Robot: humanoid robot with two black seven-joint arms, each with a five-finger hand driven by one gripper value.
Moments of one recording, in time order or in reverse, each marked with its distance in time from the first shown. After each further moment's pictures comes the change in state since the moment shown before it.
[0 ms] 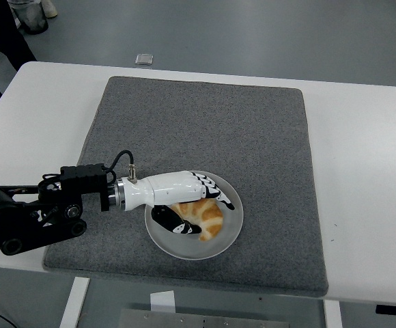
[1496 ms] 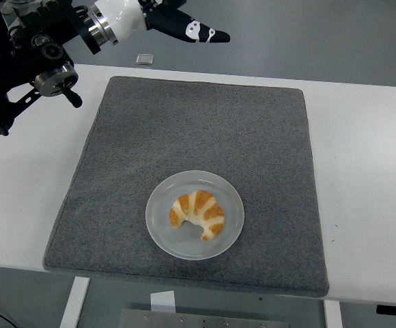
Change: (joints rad) left arm -0.412 -0.048 -0.294 0.258 -0.998 -0.296 0.014; right arm 0.000 0.000 0.000 0.001 0.000 0.000 0.000
